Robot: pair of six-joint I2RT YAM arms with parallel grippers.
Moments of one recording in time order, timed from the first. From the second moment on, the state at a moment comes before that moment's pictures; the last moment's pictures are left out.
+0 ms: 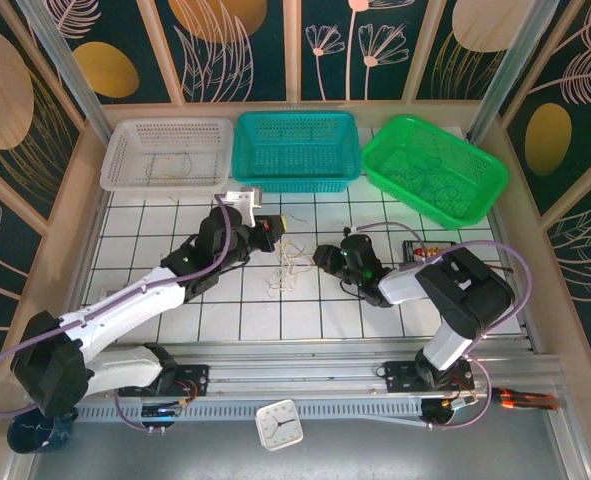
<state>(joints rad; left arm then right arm) -0.75 1.19 0.79 0.08 0.02 -0.68 0.67 1.64 0.47 0.59 -0.04 0.94</state>
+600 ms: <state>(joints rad) -0.75 1.22 0.65 0.20 -0.01 -0.71 0.69 1.17 0.47 0.42 -0.03 0.87</state>
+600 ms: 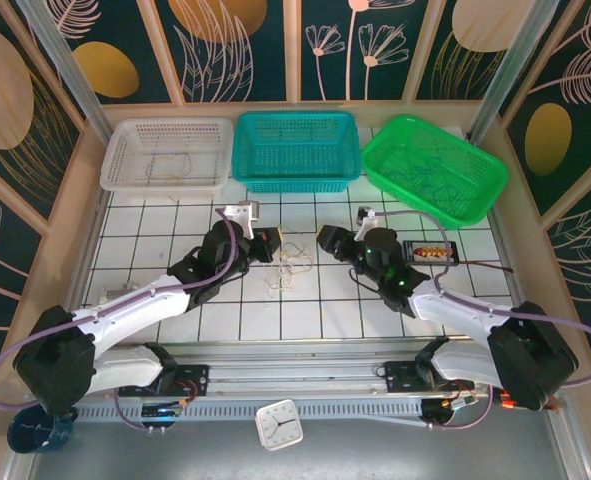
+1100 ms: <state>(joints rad) -0.75 1.23 0.65 0.23 -0.01 -0.71 0.78 1.26 0.62 0.38 -0.03 0.84</state>
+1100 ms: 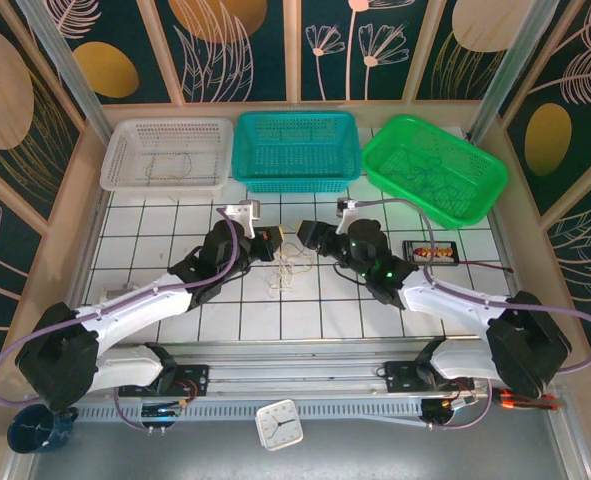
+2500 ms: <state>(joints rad) -0.76 0.96 0.50 0.37 0.04 -0.40 0.72 1.22 0.85 0.05 -0.13 0.44</state>
